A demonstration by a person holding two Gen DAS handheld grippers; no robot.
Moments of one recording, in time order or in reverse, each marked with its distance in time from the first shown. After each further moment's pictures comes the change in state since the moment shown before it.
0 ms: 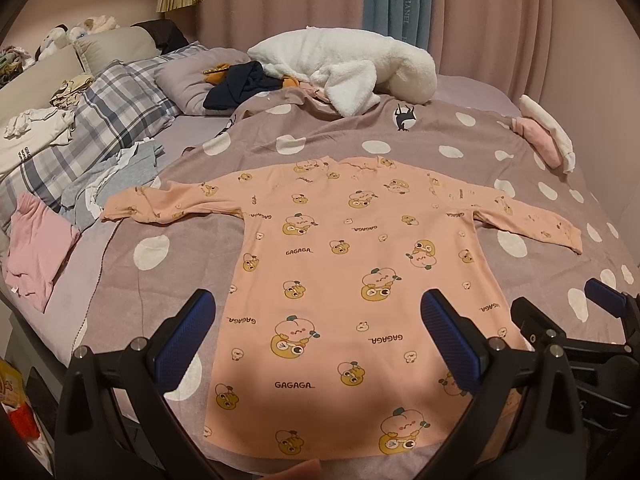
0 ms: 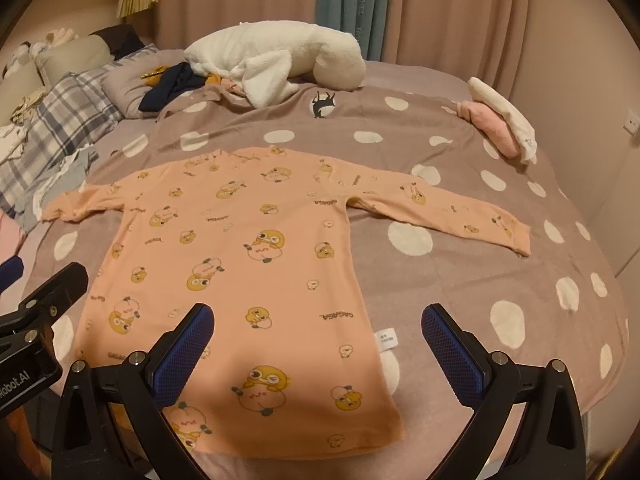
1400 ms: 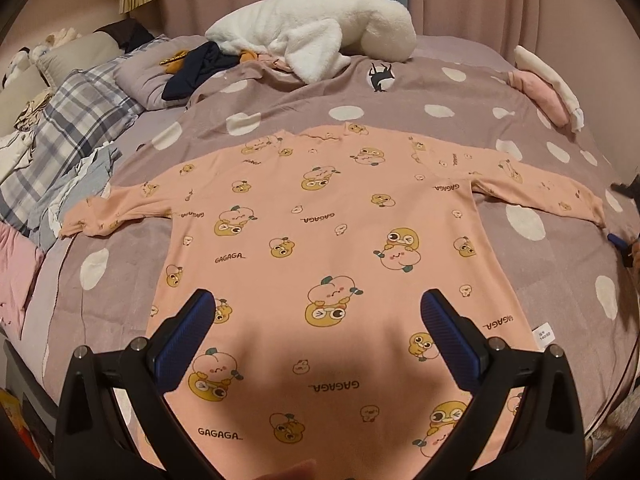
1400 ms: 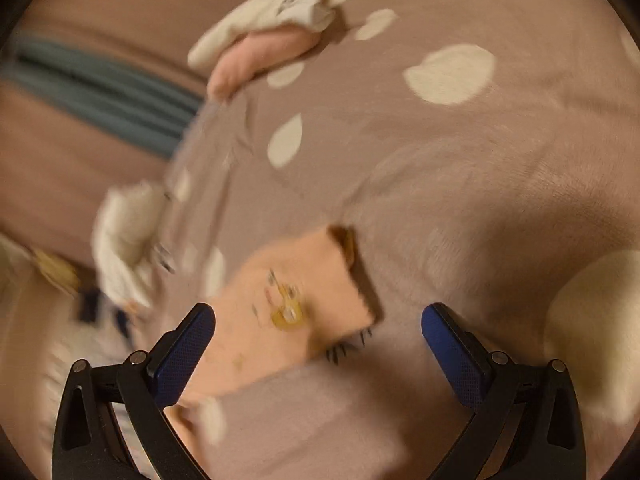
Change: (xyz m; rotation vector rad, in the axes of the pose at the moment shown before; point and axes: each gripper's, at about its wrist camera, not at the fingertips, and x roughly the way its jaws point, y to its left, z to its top) left arm 0.083 -0.064 0.008 0.095 0.085 0.012; right arm 0.180 -0.389 -0.018 0.993 -0.015 0.389
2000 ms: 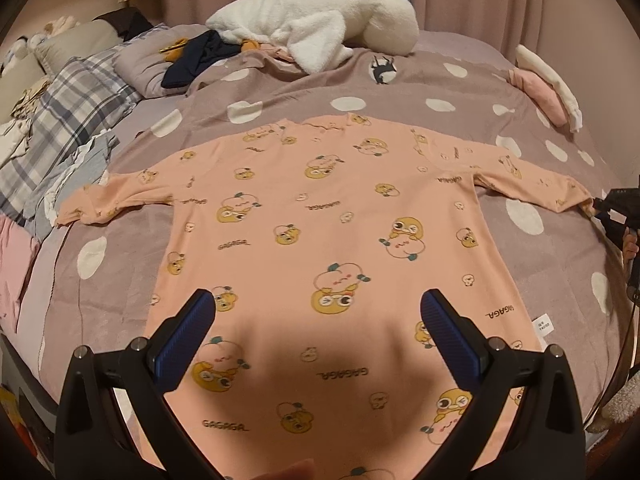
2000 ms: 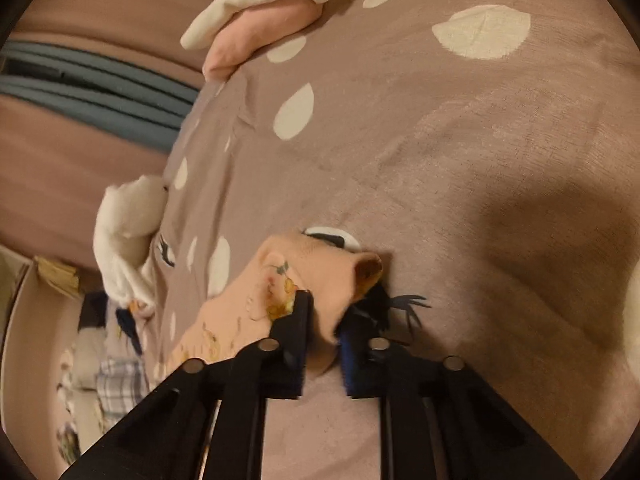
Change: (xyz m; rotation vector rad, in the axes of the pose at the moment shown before) left arm -0.003 0.015 -0.004 -0.027 0.026 -0.026; right arm 0.023 0.022 -0.010 0.004 0.046 -0.024
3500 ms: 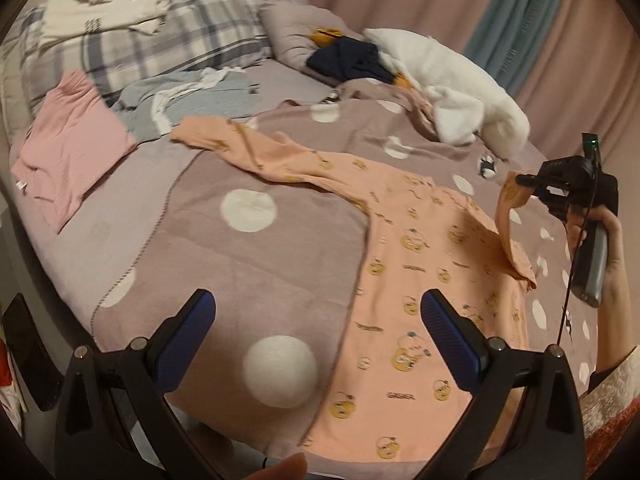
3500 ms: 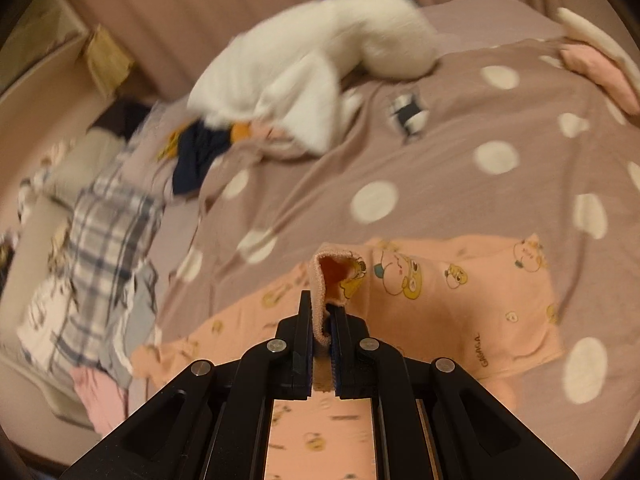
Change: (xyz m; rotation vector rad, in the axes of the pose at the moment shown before) left arm -0.072 0.222 -0.034 -0.463 -0.033 -0.016; right arm 0.133 0.372 -0.225 -0.661 0.230 -0.056
